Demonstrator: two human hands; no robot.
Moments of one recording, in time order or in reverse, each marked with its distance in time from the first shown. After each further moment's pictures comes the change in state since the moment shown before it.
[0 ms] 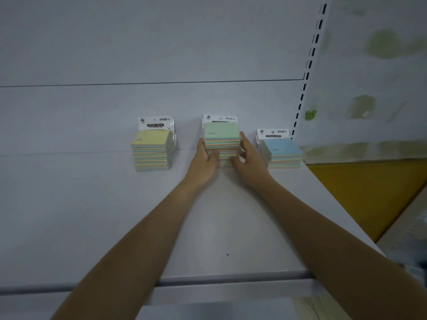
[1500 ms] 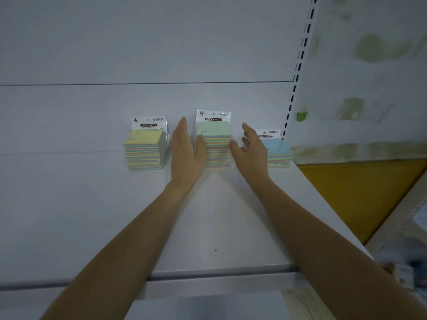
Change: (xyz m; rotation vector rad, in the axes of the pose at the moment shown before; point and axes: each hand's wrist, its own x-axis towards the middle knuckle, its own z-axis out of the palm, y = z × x) left_hand -0.013 0.020 -0.006 0.201 0.381 0.272; right_hand -0.011 -0.028 -0.016 0.049 0.279 0.069
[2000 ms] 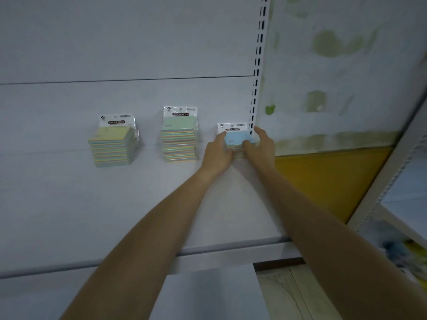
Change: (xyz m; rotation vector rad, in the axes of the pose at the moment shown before) left_hand -0.026 0.054 0.105 0.055 -0.445 -0.045; right_hand 0.010 0.042 -0.091 -0.127 0.092 0.143
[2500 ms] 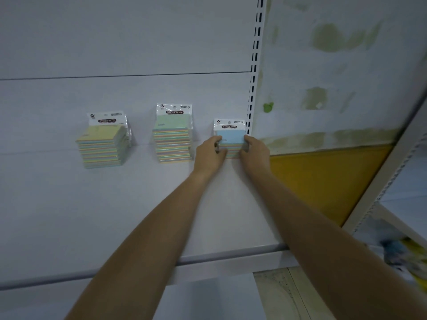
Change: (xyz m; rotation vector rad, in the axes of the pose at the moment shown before) left_hand 0.014 -0.017 0.010 -0.052 0.077 -0.033; right_hand 0.009 0.017 0.008 -0.189 -0.095 0.007
